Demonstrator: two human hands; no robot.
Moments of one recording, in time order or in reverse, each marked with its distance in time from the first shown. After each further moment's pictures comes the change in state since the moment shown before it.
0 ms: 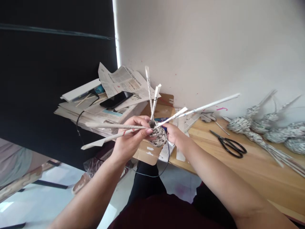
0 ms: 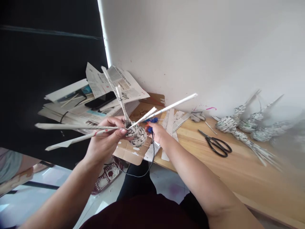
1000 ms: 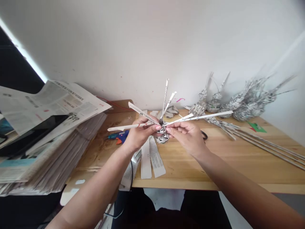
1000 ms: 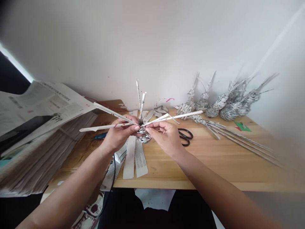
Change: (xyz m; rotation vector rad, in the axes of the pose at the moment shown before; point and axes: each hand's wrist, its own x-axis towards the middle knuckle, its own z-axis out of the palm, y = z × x) left_hand 0.091 -0.109 0.156 -0.076 -0.459 -0.333; right_hand -0.118 -0.059 -0.144 -0.181 0.353 -0.695
